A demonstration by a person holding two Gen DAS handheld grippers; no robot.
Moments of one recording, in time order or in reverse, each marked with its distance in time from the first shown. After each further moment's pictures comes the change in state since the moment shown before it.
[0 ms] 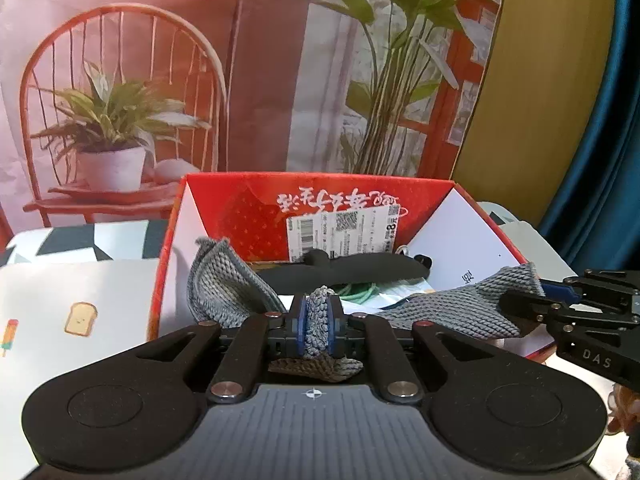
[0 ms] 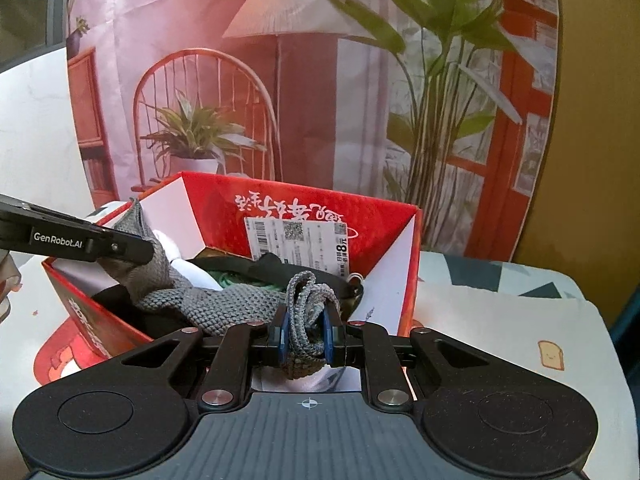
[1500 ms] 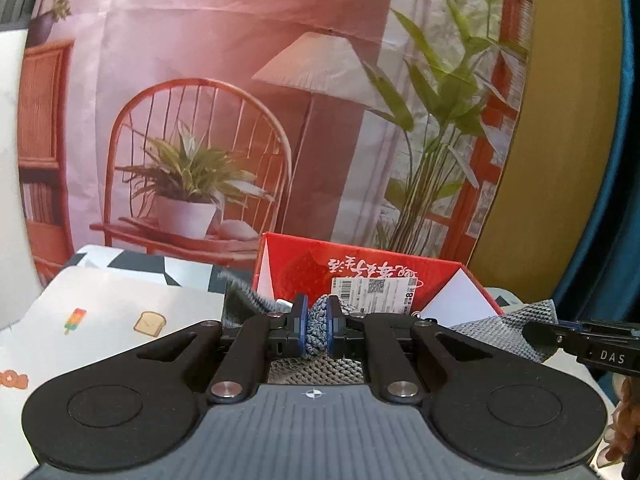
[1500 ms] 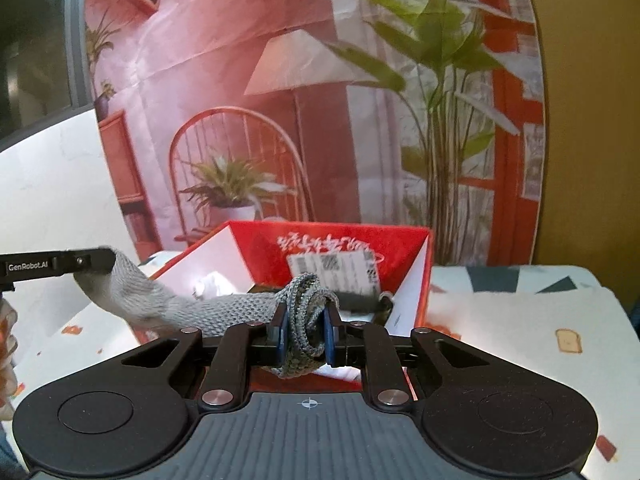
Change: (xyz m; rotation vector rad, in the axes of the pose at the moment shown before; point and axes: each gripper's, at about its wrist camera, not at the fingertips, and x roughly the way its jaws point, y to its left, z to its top) left arm -0.109 0.005 -0.036 -0.154 -0.256 0.103; right arm -0.063 -0.009 -0.004 0.118 -0.133 0.125
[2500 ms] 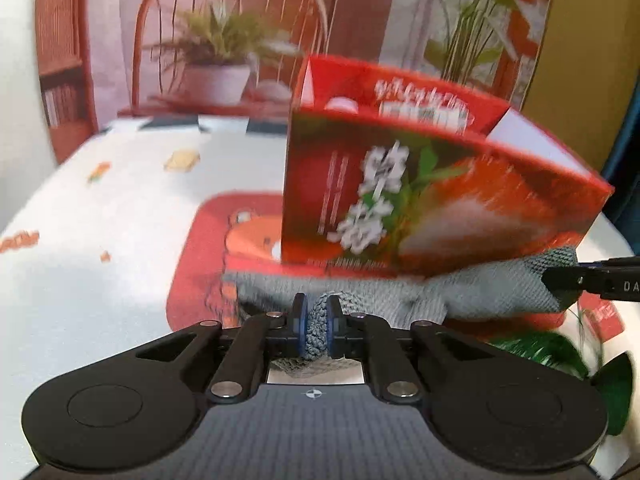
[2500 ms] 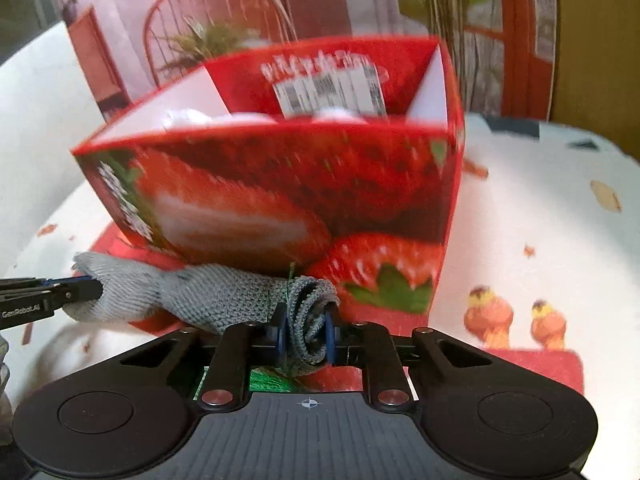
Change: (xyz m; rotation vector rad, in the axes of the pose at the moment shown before) left arm 0.016 0.026 -0.112 0.027 0.266 0.092; right arm 0.046 0.008 -0.093 0.040 0.322 0.002
